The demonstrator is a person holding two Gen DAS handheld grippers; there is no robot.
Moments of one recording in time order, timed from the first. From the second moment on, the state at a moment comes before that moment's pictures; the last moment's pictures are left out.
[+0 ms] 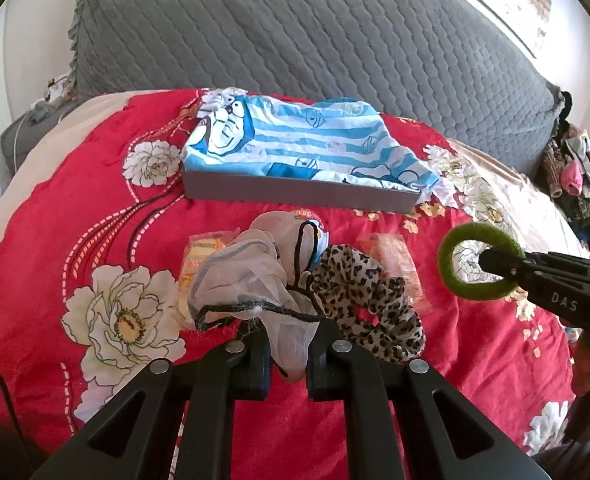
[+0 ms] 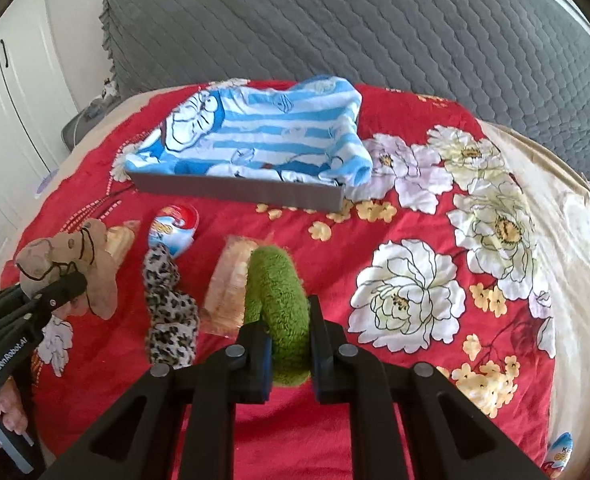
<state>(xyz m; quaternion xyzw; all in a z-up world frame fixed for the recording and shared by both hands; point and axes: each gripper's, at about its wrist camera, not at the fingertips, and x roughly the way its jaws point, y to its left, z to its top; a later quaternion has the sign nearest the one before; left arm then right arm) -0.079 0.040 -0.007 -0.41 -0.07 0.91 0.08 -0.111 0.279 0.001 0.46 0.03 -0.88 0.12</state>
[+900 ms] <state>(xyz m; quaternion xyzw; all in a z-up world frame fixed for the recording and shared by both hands) -0.064 0.033 0.071 -0.35 -0.06 0.93 0.06 -0.074 0.251 0.086 0.37 0.02 -0.92 0.13</state>
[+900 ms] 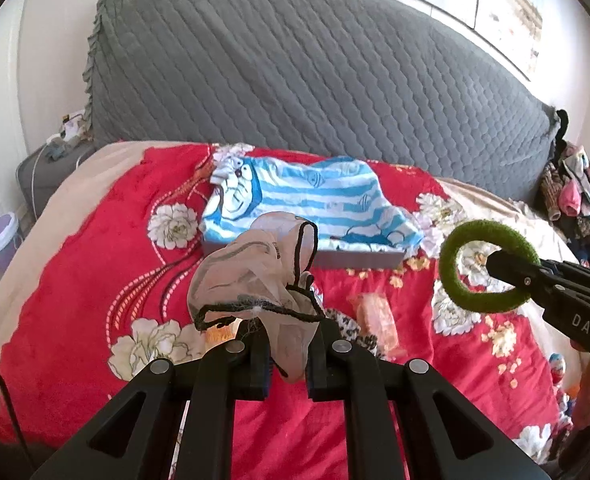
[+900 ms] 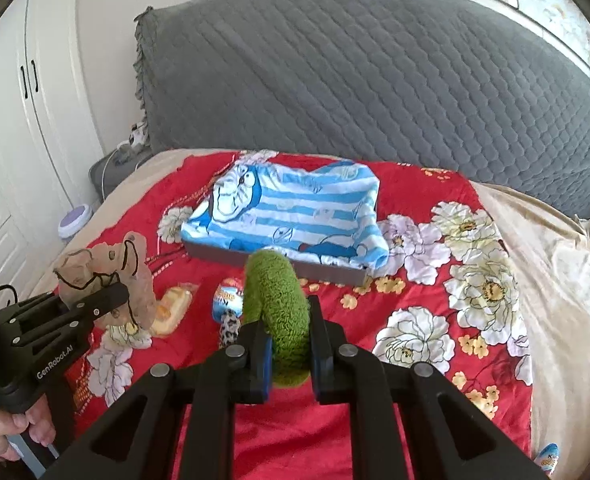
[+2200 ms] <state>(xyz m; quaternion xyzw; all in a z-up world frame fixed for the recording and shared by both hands) -0.120 0.043 0.130 -0.28 -0.05 0.96 0.05 -0.094 0.231 0.151 0.27 0.00 -0.95 0.16</state>
